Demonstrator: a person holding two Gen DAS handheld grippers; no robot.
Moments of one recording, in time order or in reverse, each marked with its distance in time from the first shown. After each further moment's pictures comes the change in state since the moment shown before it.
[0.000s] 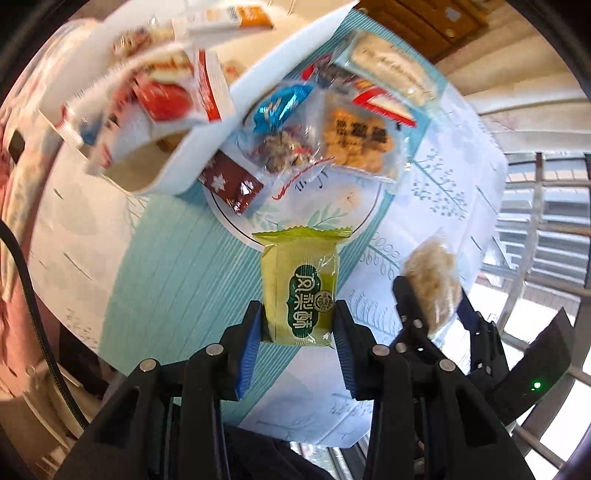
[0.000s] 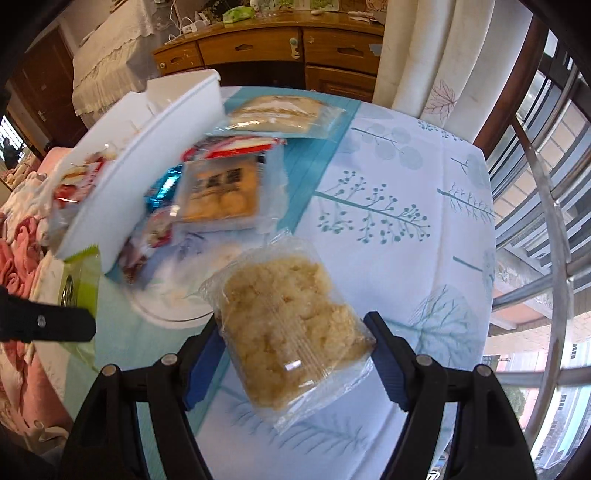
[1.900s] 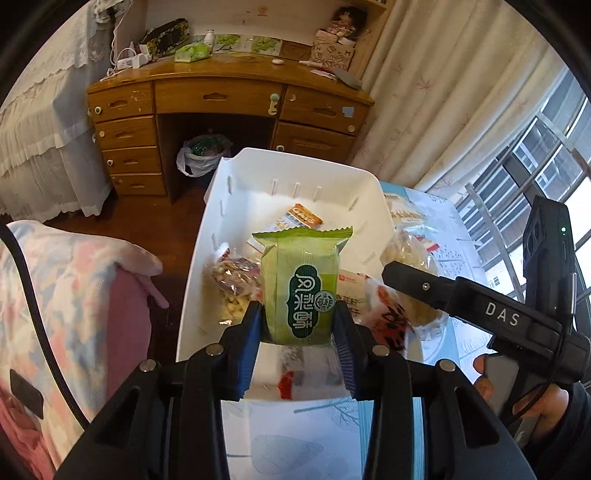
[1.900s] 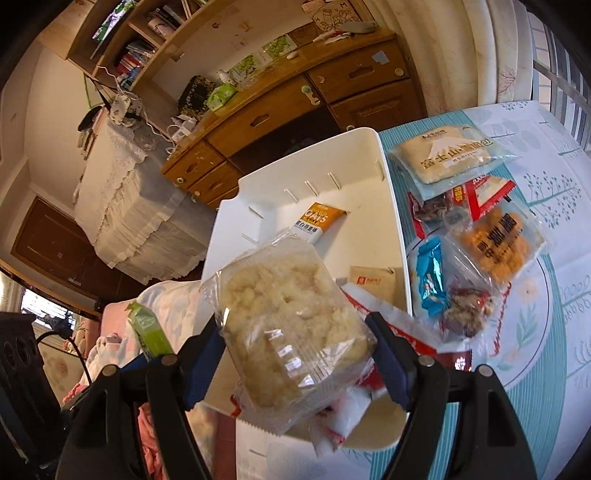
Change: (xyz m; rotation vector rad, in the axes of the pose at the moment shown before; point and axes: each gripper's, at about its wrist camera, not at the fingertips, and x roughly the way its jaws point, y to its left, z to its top) left arm -0.117 0.221 0.149 0.574 -0.518 -0.193; right arm 0.021 0.205 0.108 0.534 -0.210 0.245
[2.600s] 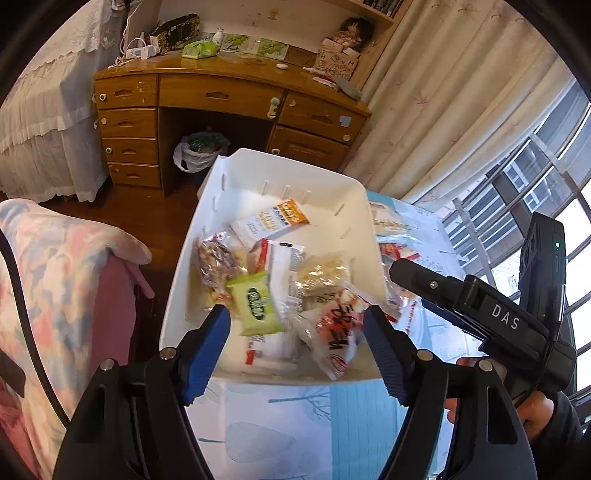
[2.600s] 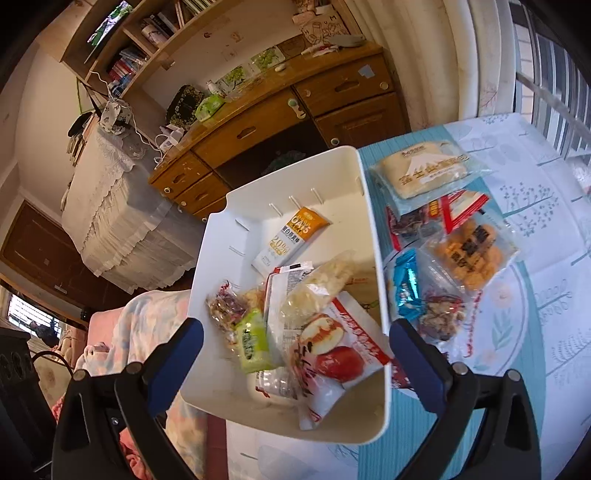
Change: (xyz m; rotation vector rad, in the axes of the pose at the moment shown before) left arm -0.024 -0.008 -0.015 -0.074 -0.019 -0.054; right arm -0.033 -0.004 -0.005 -0.007 -0.062 -0.039
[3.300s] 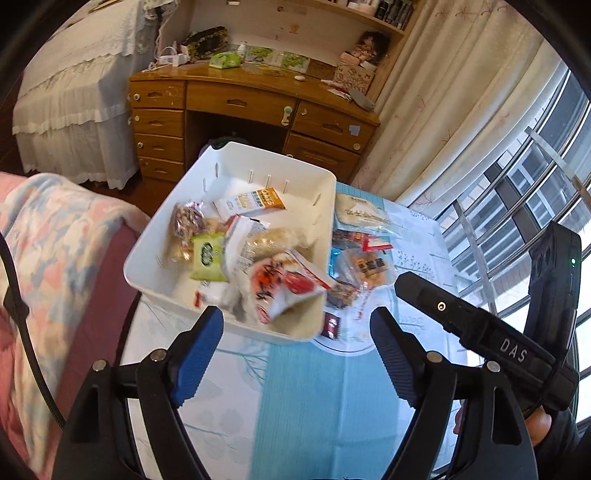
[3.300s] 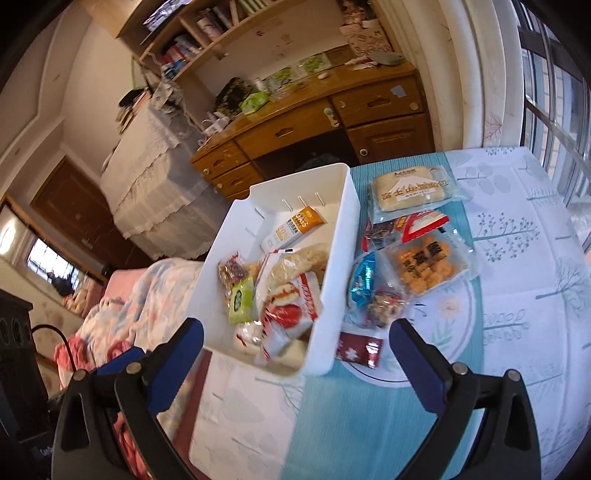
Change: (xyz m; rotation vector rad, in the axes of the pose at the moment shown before) left arm -0.032 -0.119 -0.062 -0.112 -0.071 0.132; right arm -0.084 -0.065 -0.008 -0.206 0.027 0.125
